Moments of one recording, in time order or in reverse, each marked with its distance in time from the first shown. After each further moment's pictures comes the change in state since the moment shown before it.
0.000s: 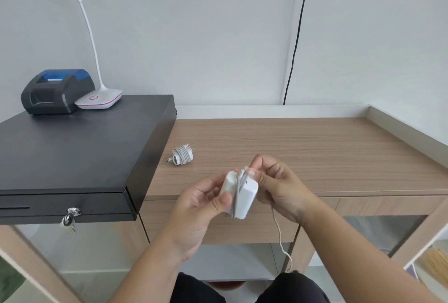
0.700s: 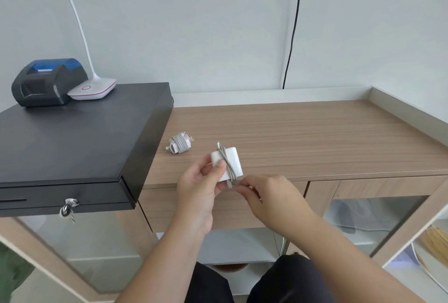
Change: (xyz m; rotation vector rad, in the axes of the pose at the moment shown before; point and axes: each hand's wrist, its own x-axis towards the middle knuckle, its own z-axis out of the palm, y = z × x) left_hand 0.025 -0.019 0.019 -0.154 0.531 -0.094; right_hand -0.034 0.014 0.028 -1.271 0.200 -0.116
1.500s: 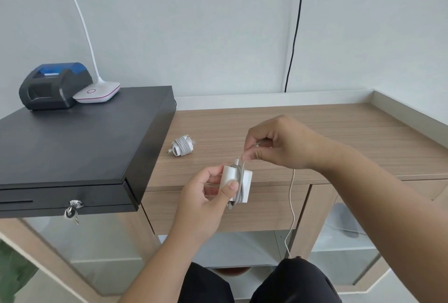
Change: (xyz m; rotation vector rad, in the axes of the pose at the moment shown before) left_hand -0.015 -0.003 -0.023 0.596 -0.154 0.232; right_hand 0.074 0.005 -0.085 0.123 -0.181 -0.326
